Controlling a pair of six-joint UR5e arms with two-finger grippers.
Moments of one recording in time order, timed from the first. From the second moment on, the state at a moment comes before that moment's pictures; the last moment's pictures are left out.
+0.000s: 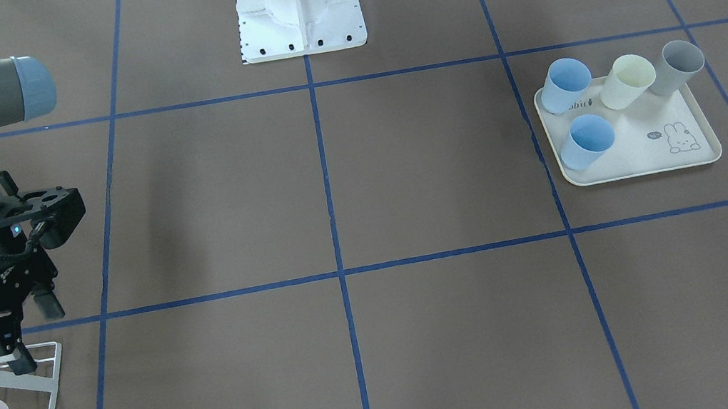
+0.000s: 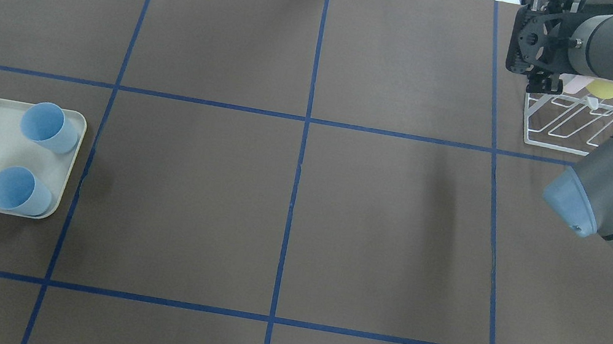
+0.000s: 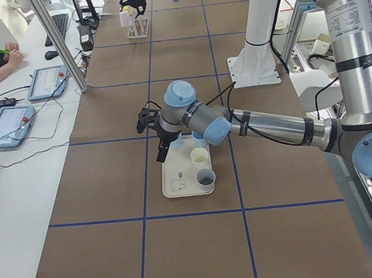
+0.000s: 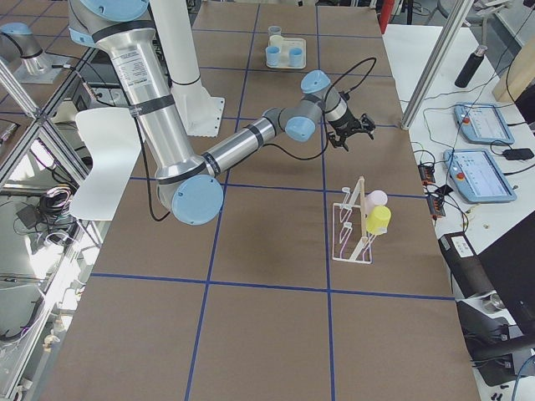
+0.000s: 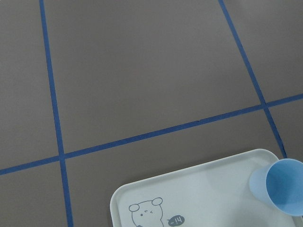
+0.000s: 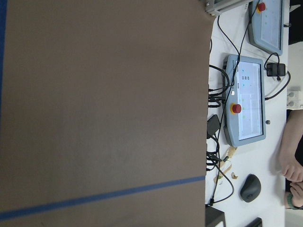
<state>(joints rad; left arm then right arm) -1.31 -1.39 -1.94 -2.12 -2.23 -0.50 0.92 -1.19 1.74 -1.11 1.67 -0.53</state>
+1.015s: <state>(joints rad) -0.86 -1.42 -1.88 -2.36 -1.93 -1.14 0.67 -1.16 1.79 -1.03 1.70 0.20</state>
